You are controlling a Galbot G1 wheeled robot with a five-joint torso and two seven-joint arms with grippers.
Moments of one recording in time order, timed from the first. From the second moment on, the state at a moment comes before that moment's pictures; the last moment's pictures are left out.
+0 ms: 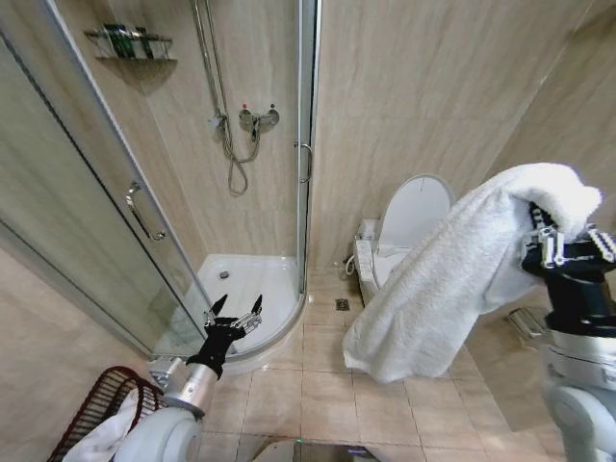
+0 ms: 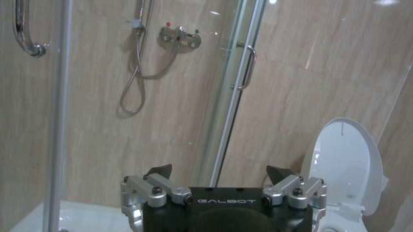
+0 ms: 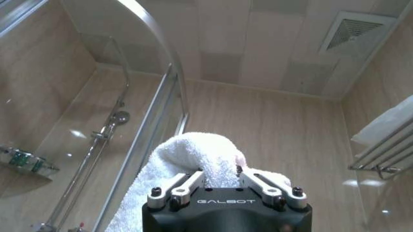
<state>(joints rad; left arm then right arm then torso) 1.81 -1.59 -0.63 -2.50 -0.24 0.33 0.18 -1.51 1.24 1.11 2.50 0.52 0.14 -0.15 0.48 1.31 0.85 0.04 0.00</state>
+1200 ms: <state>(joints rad) 1.81 -1.59 -0.63 -2.50 -0.24 0.33 0.18 -1.51 1.25 1.09 2.50 0.51 0.14 -0.15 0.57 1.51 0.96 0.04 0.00</state>
